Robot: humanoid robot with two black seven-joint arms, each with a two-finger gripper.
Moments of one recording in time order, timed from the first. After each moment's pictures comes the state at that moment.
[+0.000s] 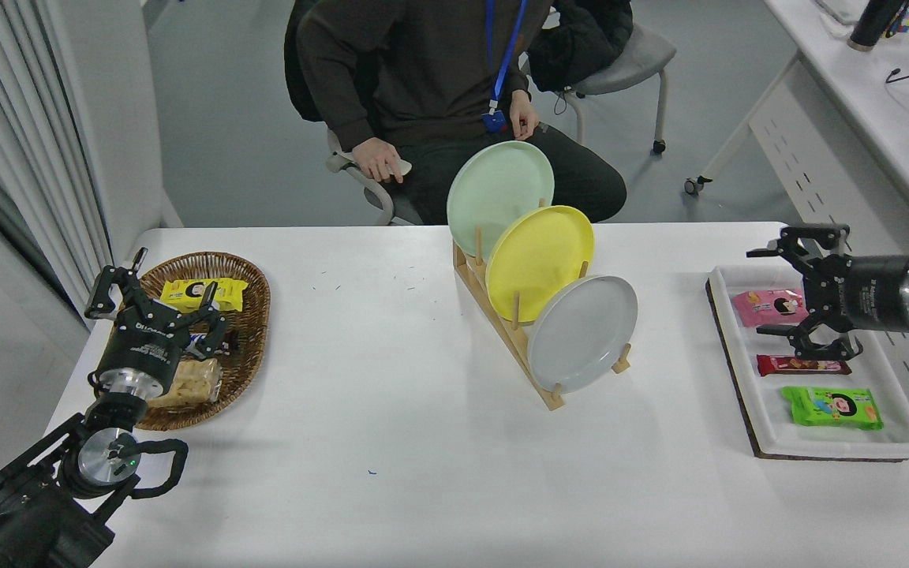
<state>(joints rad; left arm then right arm) -0.41 0.36 -1.02 -0.69 0.06 -0.47 -0.51 1.29 -0.84 -0.30 0.95 0.36 0.41 -0.21</state>
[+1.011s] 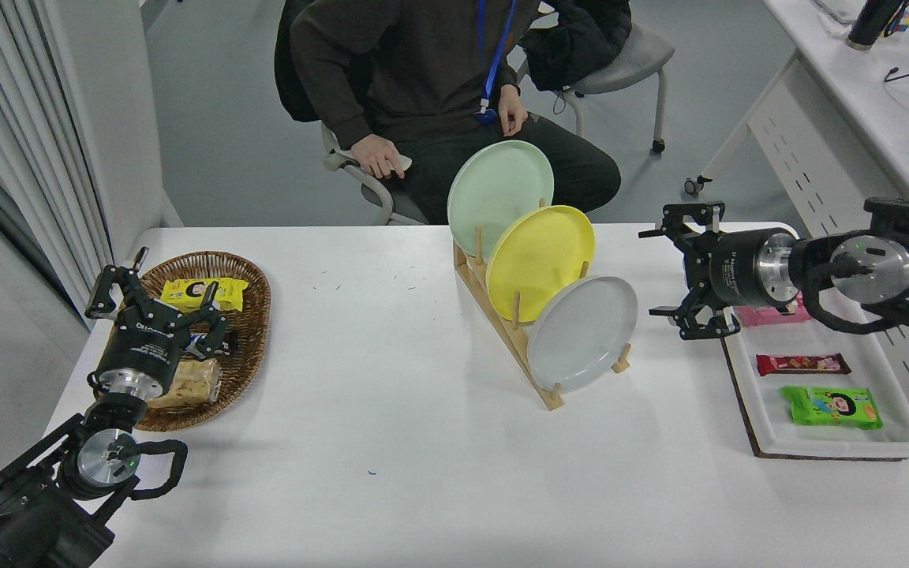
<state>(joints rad) -0.41 0.36 -1.02 -0.69 0.06 -0.47 -0.51 1.46 -0.64 -0.41 1.16 0.46 0.07 -0.21</state>
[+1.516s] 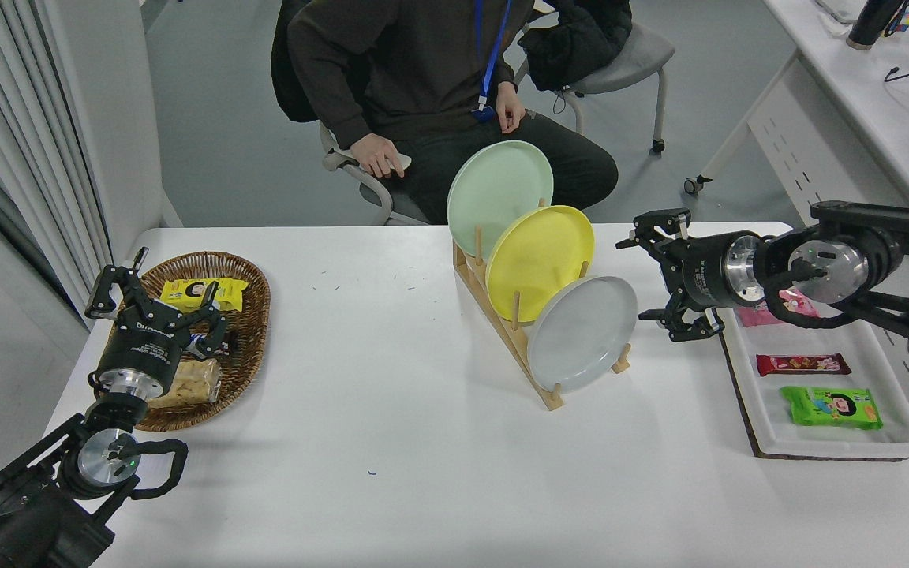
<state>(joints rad) -0.41 0.36 -1.02 -0.69 0.06 -0.47 -0.51 1.41 -0.52 -0.40 1.04 0.40 0.10 -0.21</state>
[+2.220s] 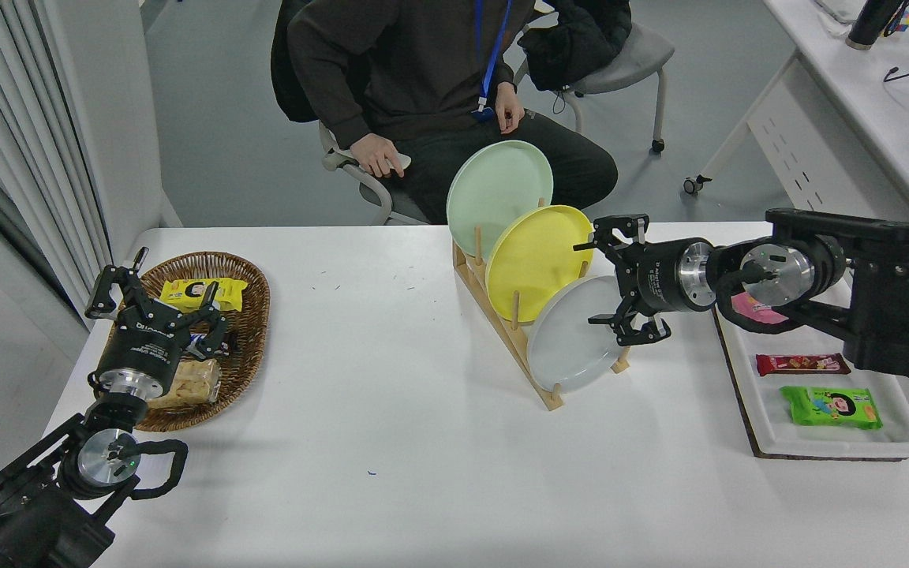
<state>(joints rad) -0.41 0.36 -1.02 -0.69 0.06 -0.47 -0.51 1.38 -0.45 -0.34 0.98 0.50 0.11 -0.21</state>
